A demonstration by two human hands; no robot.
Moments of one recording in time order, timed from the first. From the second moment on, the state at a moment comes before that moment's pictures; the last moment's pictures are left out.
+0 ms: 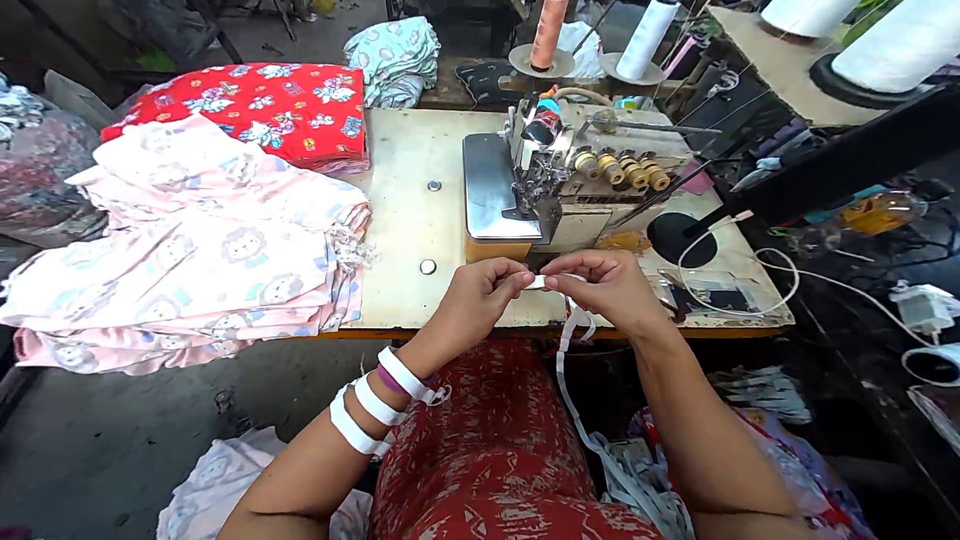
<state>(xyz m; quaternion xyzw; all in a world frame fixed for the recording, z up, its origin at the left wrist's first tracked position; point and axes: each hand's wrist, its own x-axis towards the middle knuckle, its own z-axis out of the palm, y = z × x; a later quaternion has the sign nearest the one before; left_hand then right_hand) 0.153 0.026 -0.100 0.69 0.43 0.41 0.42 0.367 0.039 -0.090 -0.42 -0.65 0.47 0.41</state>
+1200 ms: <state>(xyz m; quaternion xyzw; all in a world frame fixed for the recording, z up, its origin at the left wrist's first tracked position) 0.151 0.134 -0.112 0.89 0.31 0.31 0.09 0.371 0.113 -0.123 -0.42 -0.83 0.12 0.34</state>
